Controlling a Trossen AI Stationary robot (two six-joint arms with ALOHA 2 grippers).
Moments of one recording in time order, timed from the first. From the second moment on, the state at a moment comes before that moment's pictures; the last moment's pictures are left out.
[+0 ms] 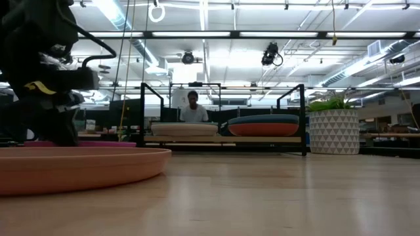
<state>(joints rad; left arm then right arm) -0.40 1.27 0.44 -0.44 -0.47 -0.59 0.03 1.34 1.57 -0.60 0.58 0.25</state>
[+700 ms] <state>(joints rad) -0.31 1.10 0.84 -0.43 -0.23 -0.33 0.03 1.34 1.57 -0.57 0.58 0.24</state>
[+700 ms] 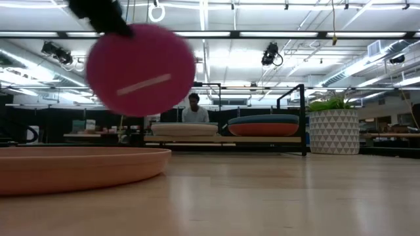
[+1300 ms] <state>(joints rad) 0.14 1.52 1.06 0.02 0.00 0.25 0.06 1.34 1.57 -0.52 0.58 0.23</state>
